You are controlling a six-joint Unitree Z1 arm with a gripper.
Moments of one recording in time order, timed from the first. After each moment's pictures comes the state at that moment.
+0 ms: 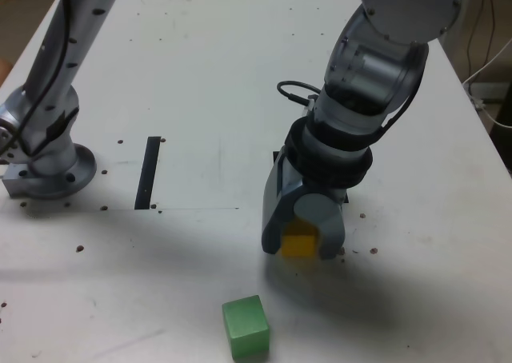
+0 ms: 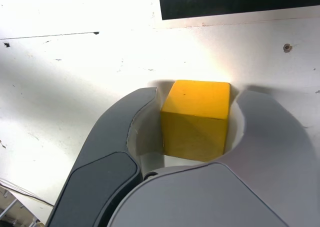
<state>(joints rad) -0.33 2.22 -1.70 1.33 -0.12 -0.25</state>
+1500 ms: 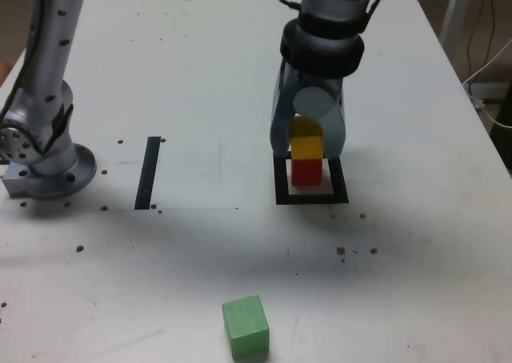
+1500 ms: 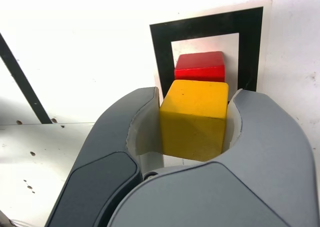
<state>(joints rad) -0.10 2.07 -1.68 1.36 0.04 -0.01</state>
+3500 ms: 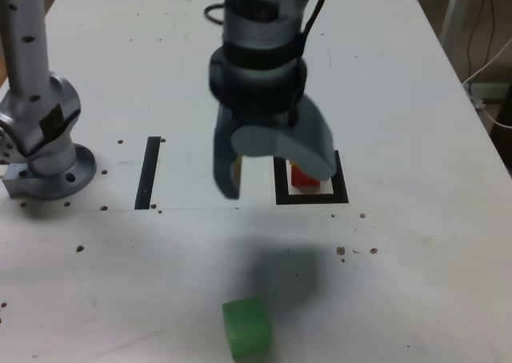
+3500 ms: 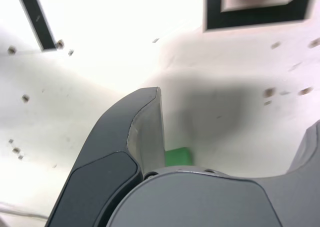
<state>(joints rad) -0.43 1.87 -1.50 1.30 0.01 -0.40</state>
